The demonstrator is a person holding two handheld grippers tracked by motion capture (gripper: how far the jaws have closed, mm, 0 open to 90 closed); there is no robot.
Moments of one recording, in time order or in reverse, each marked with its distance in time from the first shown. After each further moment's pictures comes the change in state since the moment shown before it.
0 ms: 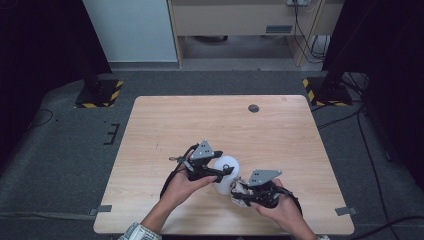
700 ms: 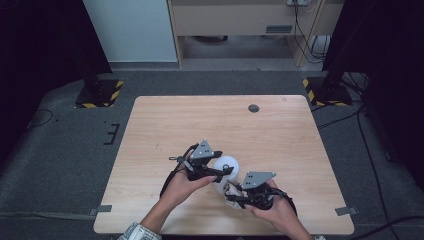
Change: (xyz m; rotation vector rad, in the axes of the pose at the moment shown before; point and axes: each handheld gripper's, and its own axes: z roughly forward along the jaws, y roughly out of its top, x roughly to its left) left arm 0.001 0.000 -0.001 0.008 -0.001 -0.004; right arm 0.011 0.009 0.007 -0.029 0.040 -0.041
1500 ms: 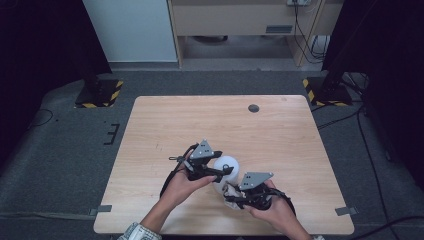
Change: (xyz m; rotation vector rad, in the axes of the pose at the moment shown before) left arm 0.000 0.000 0.000 0.005 0.001 -0.002; right arm 0.000 -0.001 0.006 0.021 0.006 -0.009
